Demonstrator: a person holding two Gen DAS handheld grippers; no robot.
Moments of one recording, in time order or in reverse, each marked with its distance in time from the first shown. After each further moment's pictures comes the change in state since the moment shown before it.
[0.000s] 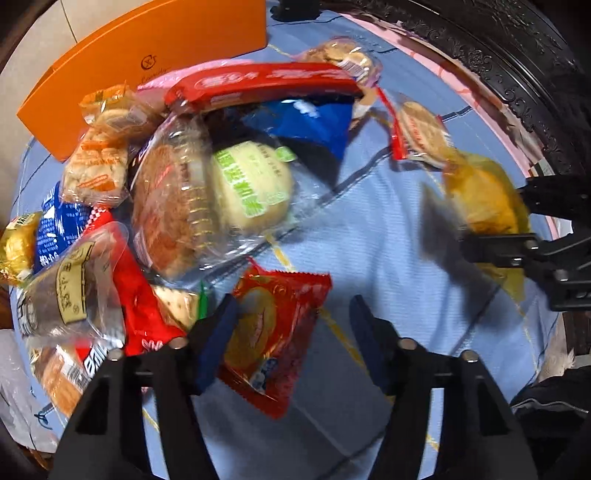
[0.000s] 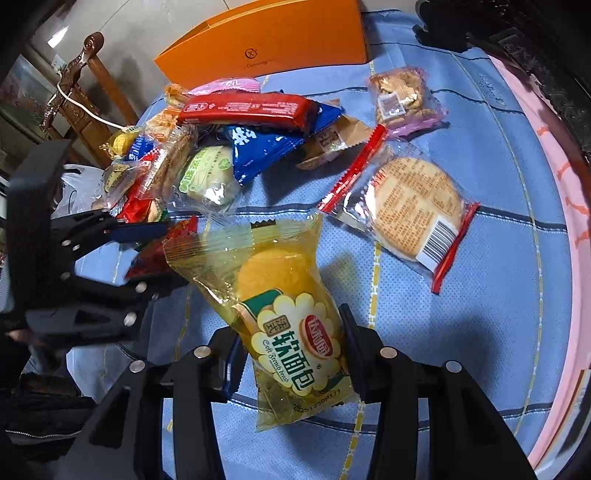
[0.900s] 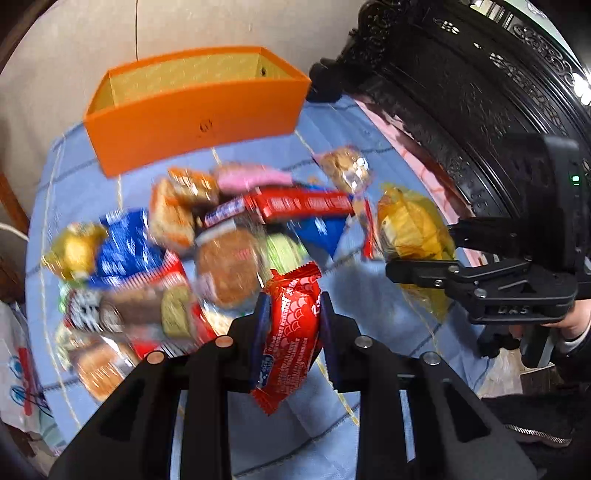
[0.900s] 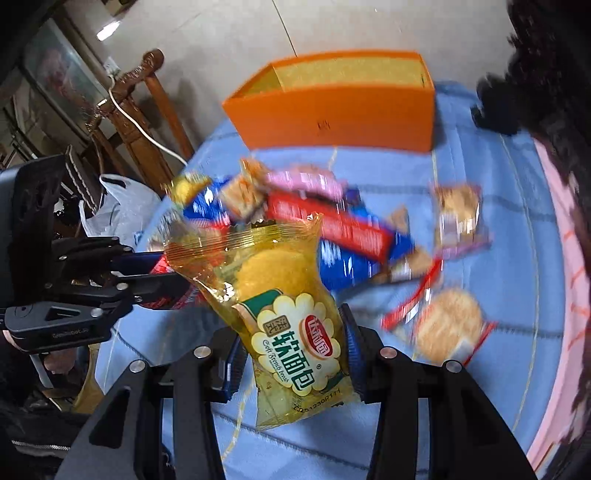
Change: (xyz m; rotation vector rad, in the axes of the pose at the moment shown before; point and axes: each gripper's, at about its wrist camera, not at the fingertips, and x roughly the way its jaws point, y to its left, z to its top) left arm -0.111 0.054 0.013 -0.188 -0.196 -0.127; right arm -0.047 0.054 0.073 -0.154 -0.136 0.092
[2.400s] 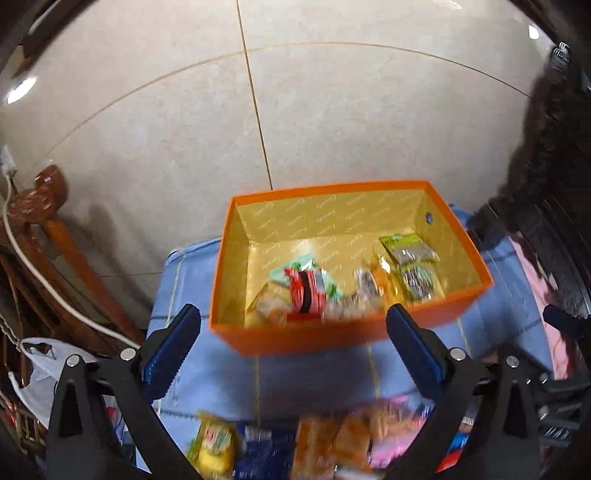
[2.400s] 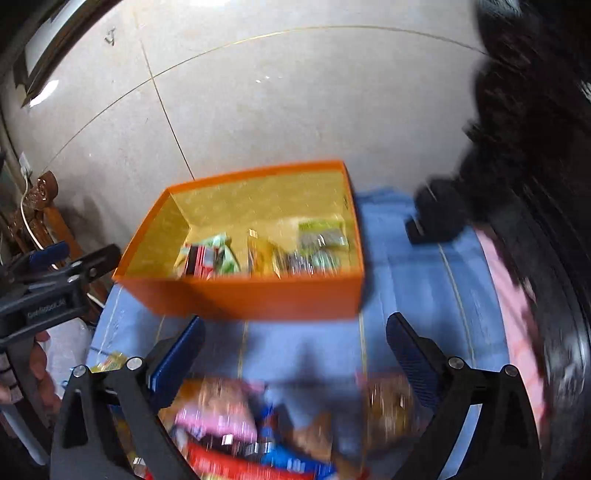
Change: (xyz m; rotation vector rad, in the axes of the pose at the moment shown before) left arm -0.004 0.074 0.187 -0.164 -0.258 0.513; right arm 0.013 -0.059 0.158 0.193 -0.264 -0.279
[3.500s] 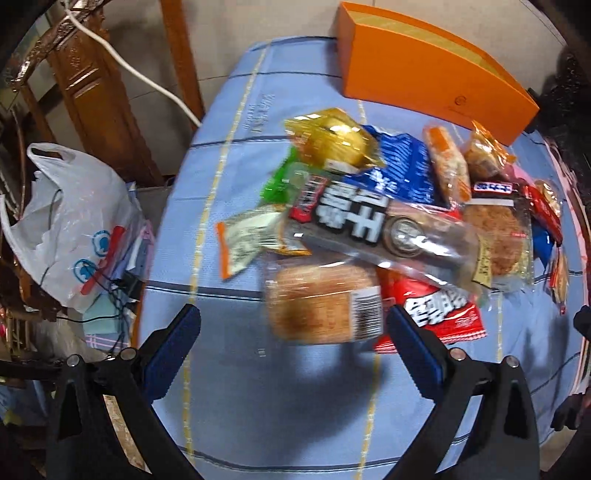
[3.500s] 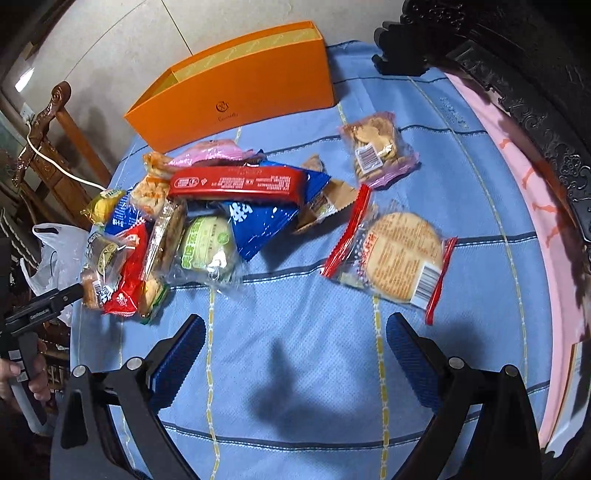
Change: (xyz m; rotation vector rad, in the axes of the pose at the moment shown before) left arm -0.026 0.123 -0.252 -0.160 0.404 -0.009; right arm -0.044 -0.008 -0.203 0.070 0.288 0.015
